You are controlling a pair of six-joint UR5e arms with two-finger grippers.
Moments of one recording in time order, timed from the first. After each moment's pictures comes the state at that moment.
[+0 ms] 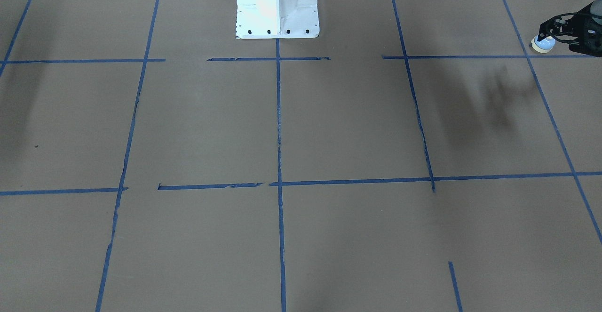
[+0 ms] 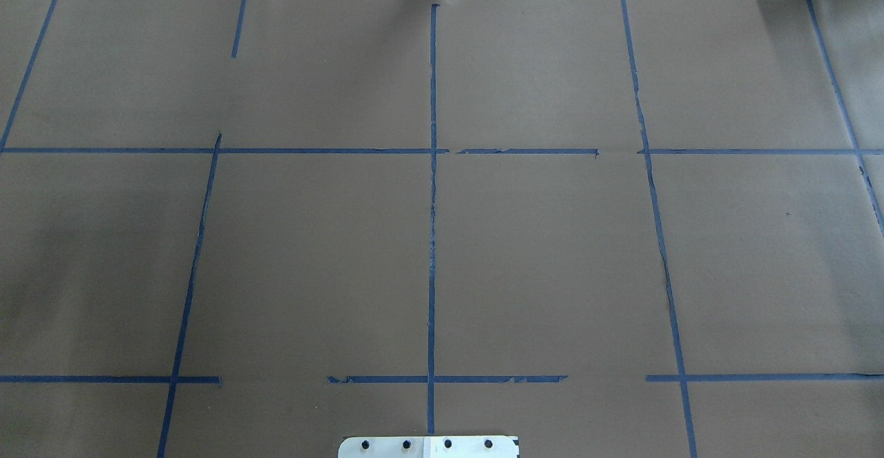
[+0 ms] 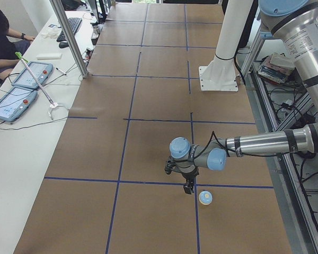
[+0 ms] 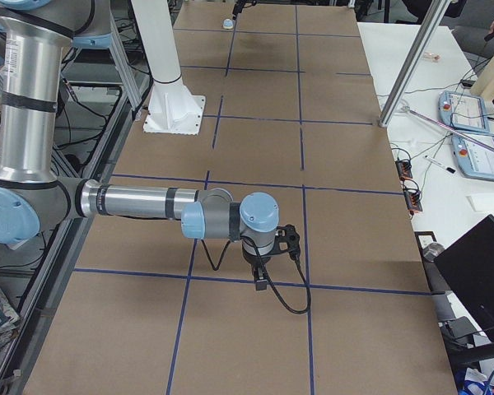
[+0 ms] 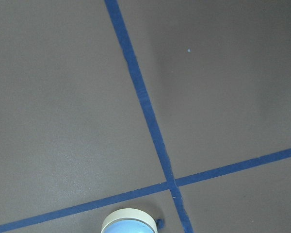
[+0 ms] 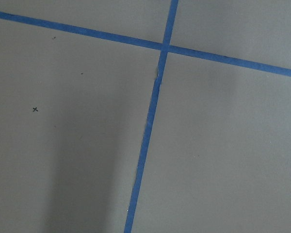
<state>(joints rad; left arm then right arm) -1.09 -1.07 -1.77 -1.87 -2.31 -0.04 1.55 -1.76 1.75 -1.51 2.33 -0.15</state>
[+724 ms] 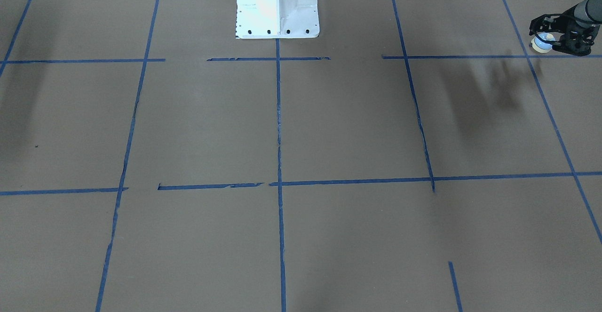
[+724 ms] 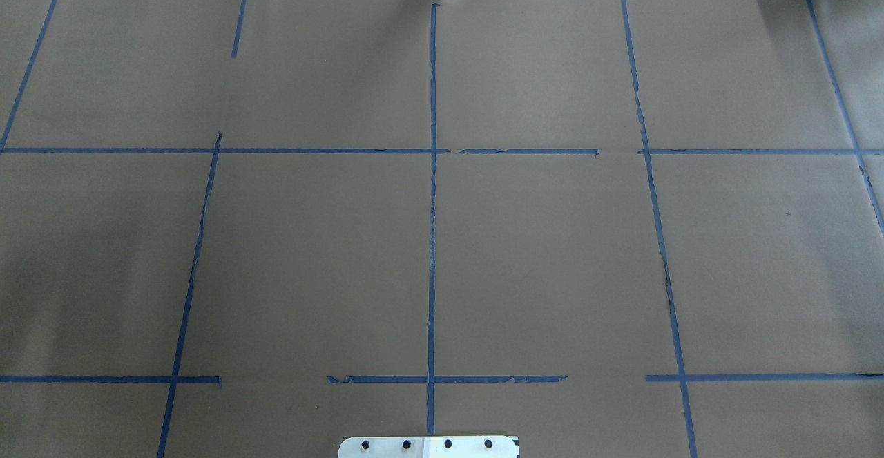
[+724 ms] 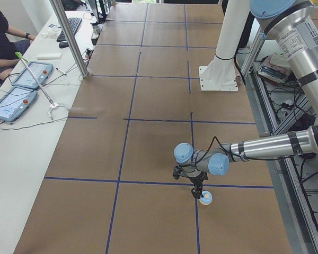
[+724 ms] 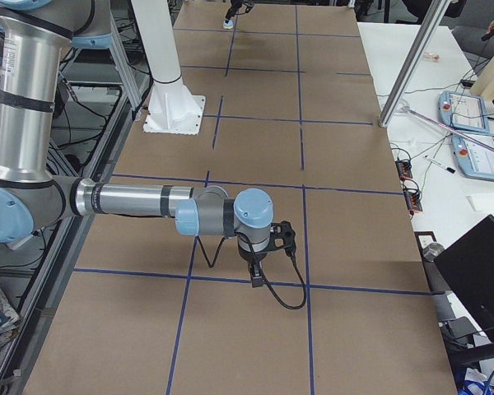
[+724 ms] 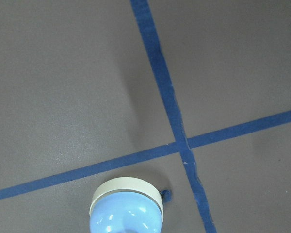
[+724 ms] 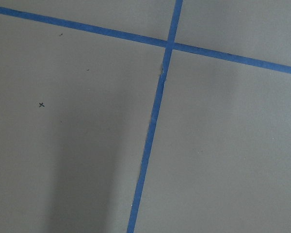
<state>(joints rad) -0.97 -1.05 -1.73 -1.89 -2.29 -0.08 1.55 -1.78 1.77 -1.51 2.33 -0.15</state>
